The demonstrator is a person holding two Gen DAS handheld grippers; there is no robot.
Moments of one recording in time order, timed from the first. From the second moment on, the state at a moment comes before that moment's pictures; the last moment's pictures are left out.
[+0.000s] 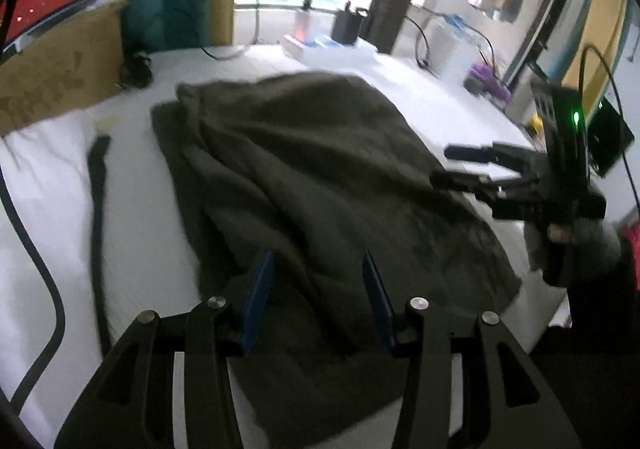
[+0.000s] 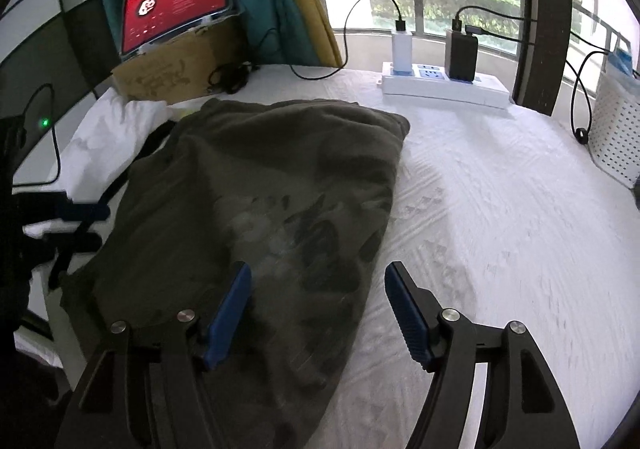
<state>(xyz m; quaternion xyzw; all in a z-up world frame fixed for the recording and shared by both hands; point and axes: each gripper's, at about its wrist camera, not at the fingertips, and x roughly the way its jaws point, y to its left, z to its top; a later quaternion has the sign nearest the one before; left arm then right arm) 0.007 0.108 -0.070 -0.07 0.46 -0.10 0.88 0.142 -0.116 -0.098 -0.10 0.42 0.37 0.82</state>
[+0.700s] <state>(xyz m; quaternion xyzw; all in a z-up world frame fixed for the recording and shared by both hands) -0.056 0.094 -0.084 -0.05 0.46 -0.05 0.89 0.068 -0.140 -0.127 -0.13 0.42 0.36 0.82</state>
